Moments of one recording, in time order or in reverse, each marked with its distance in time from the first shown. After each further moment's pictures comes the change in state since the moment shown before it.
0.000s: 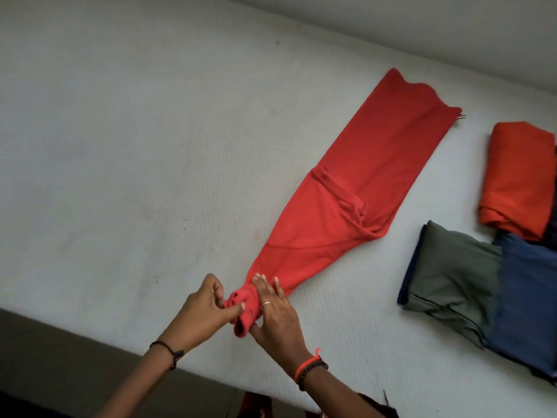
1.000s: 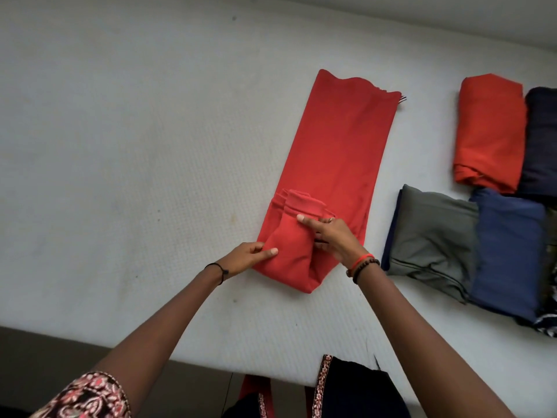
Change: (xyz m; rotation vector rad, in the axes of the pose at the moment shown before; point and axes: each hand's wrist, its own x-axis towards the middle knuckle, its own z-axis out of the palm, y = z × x) left_hand 0.106 0.028 0.078 -0.082 -0.457 0.132; right_hand 0.065 0.100 -0.124 0.966 -0.071 0.976
